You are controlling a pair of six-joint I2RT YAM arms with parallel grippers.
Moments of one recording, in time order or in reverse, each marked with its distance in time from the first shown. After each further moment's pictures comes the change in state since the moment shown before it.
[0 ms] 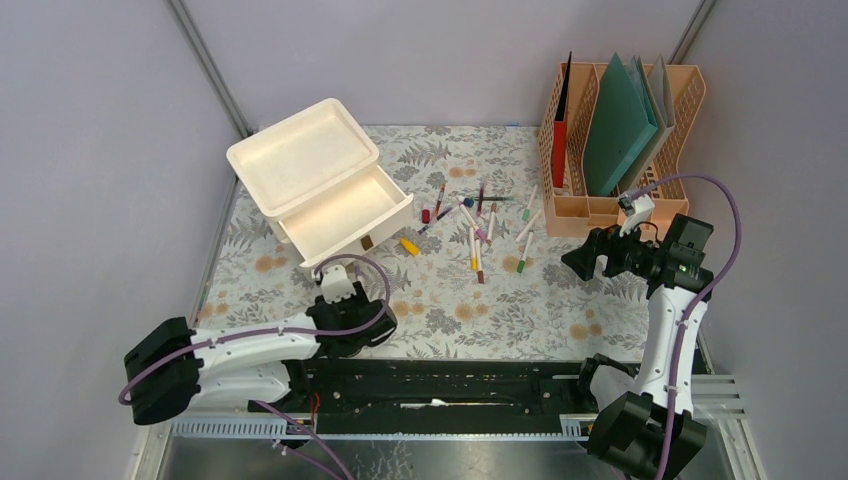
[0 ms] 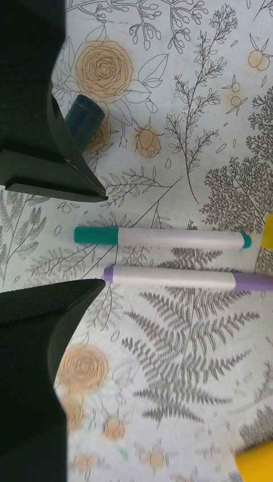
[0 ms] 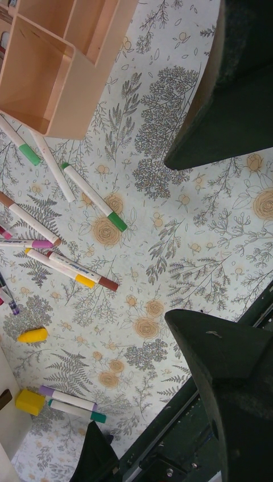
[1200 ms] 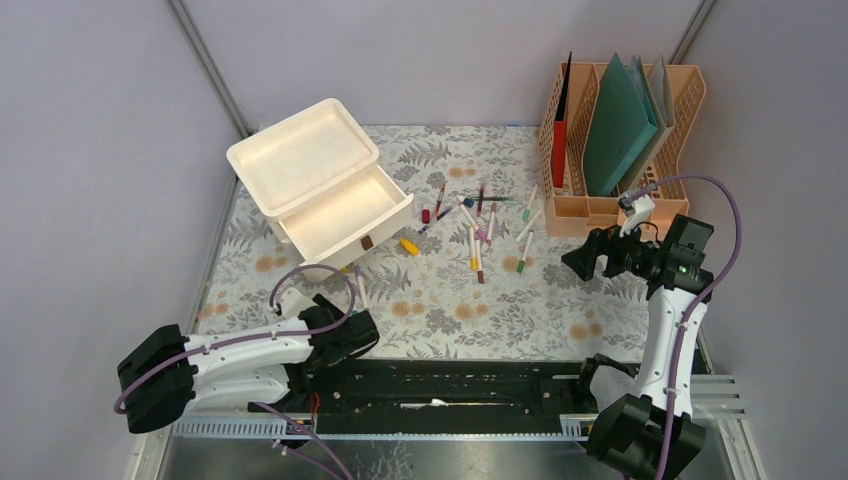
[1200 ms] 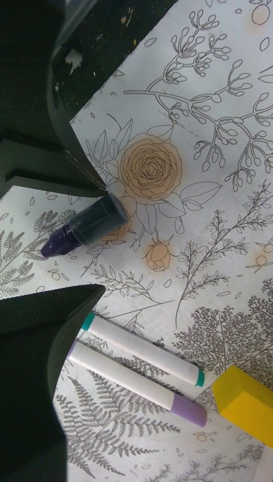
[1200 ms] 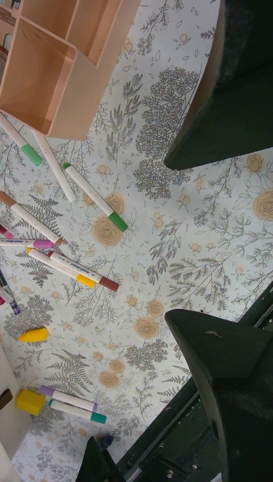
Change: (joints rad) left arm 0.015 -0.077 -0.044 -0.372 0.038 -0.658; right arm 0.000 -0.009 0.000 0.000 -0.001 0.000
